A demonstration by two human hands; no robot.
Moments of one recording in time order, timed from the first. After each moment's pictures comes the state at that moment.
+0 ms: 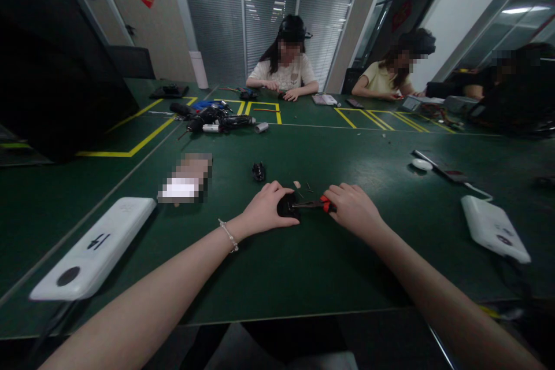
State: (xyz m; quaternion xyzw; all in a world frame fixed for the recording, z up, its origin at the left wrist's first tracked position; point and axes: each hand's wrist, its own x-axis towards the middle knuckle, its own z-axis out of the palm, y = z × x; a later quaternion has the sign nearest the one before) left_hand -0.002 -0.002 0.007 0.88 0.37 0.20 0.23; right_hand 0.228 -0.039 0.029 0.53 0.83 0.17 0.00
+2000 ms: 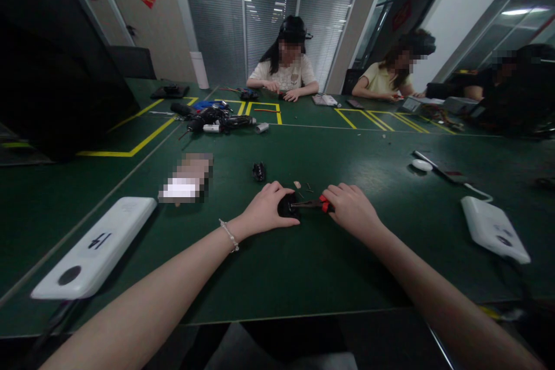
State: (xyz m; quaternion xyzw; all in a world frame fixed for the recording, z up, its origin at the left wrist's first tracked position) left_hand -0.001 0.000 0.002 0.88 0.36 0.21 0.21; right_hand 0.224 -0.039 0.027 0.54 0.82 0.18 0.00
